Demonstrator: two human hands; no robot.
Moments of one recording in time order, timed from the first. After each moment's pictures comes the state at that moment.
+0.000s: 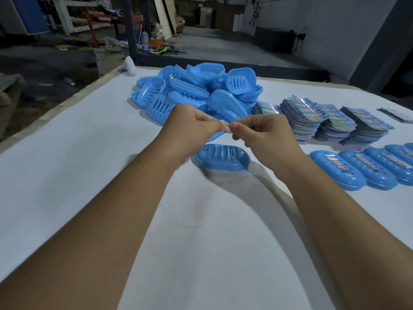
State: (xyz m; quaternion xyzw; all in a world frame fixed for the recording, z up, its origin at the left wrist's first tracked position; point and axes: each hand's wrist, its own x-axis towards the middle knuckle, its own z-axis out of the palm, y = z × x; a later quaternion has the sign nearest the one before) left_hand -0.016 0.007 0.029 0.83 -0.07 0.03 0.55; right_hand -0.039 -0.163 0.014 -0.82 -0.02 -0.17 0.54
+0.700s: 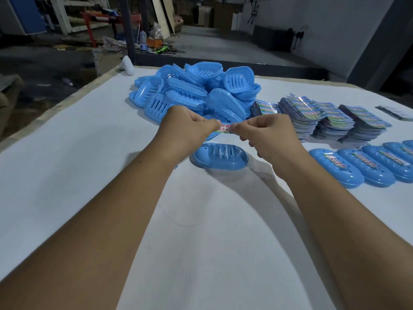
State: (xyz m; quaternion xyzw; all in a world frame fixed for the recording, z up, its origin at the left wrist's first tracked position) left_hand -0.008 0.009 0.020 0.85 -0.05 0.06 0.53; right_hand -0.036 -0.169 0.014 -0.82 0.05 -0.16 0.55
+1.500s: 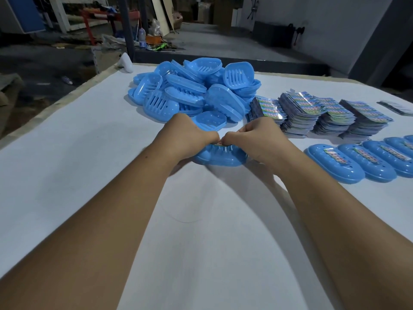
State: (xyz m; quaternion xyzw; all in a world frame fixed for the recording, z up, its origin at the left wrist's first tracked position) left_hand 0.001 0.009 0.003 0.87 -0.04 0.00 0.49; right_hand -0.032 -0.161 0.009 -0.89 0.08 -0.07 0.45
